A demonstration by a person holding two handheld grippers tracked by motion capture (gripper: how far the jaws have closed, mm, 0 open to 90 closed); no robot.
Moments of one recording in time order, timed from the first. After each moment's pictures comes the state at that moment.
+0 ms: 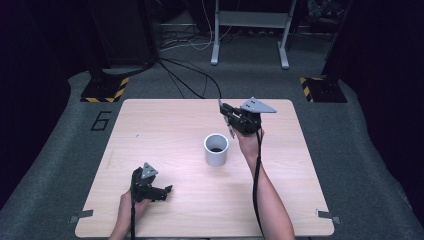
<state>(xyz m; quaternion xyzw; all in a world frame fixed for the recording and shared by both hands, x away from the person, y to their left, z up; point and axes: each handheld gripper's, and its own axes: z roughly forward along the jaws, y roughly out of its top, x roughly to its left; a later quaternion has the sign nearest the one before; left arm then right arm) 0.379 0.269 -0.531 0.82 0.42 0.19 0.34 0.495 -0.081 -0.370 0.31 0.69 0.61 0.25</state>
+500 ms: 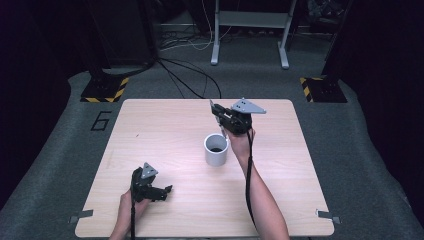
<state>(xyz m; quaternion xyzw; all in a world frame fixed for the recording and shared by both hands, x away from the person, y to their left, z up) 0.379 0.269 -0.531 0.82 0.42 0.19 0.34 0.502 -0.056 -0.380 0.30 0.69 0.61 0.24</state>
